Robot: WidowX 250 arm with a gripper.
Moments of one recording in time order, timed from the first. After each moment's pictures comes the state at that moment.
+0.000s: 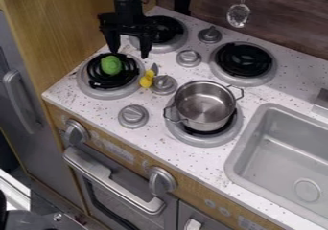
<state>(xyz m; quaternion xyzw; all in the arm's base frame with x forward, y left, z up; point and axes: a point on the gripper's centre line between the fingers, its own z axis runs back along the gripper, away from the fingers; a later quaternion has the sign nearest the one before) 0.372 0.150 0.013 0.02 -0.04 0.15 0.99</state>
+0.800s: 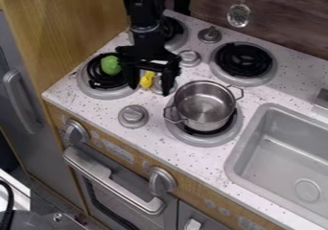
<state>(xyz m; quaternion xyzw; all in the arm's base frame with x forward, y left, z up) 0.318 0.060 0.017 -0.03 -0.02 0.09 1.00</state>
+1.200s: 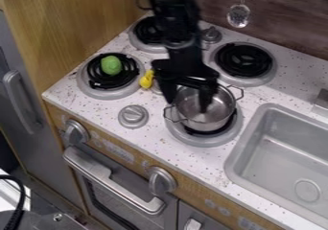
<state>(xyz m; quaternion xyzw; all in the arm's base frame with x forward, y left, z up) 0.315 -0.011 0.011 -0.07 -0.05 0.01 1.00</state>
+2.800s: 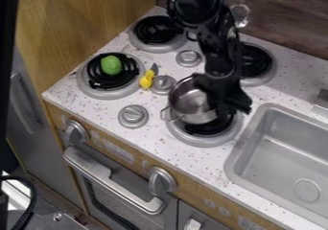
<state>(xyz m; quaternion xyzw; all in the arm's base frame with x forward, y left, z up) 0.367 -0.040 -0.029 -0.02 -0.16 -0.08 0.98</state>
